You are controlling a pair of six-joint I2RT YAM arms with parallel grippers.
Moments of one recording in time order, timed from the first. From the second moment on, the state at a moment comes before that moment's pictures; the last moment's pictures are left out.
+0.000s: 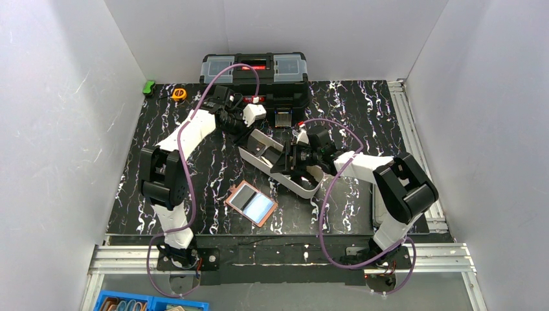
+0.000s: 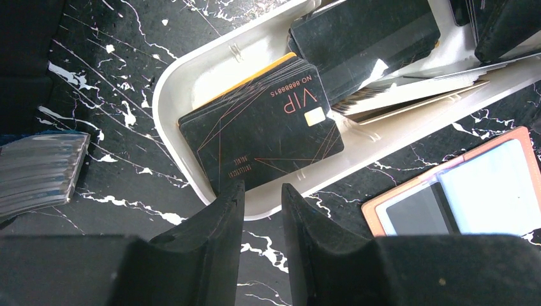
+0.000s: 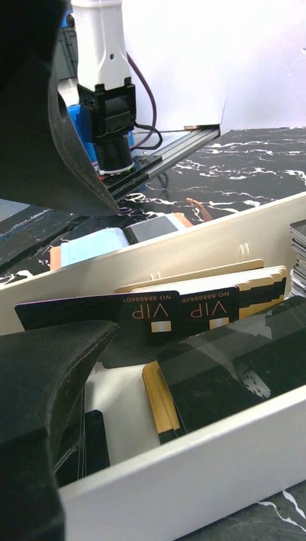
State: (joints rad) left arm -0.31 1.83 1.52 -0.81 0.45 0.71; right arm 0.61 1.70 0.88 0.17 -0.61 0.74
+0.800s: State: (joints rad) left arm -0.31 1.80 1.49 -0.81 0.45 0.73; right arm 0.61 1.54 0.83 0.15 -0.49 0.71
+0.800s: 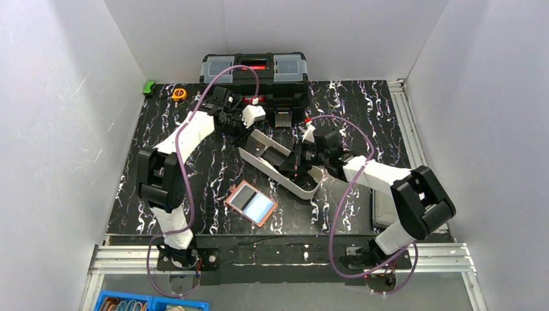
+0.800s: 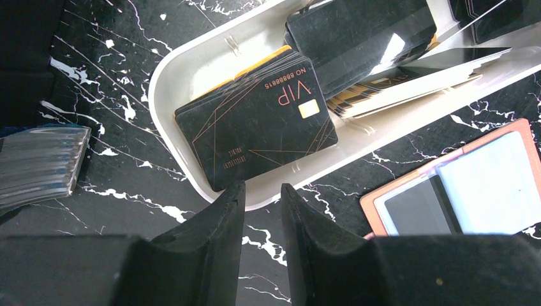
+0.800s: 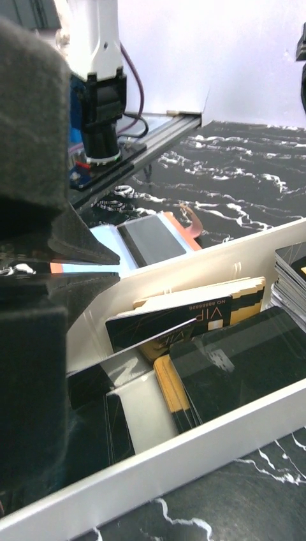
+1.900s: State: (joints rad) left arm -0.31 1.80 1.48 -0.81 0.43 0.74; right arm 0.65 1.60 1.18 -0.45 -0.29 -0.05
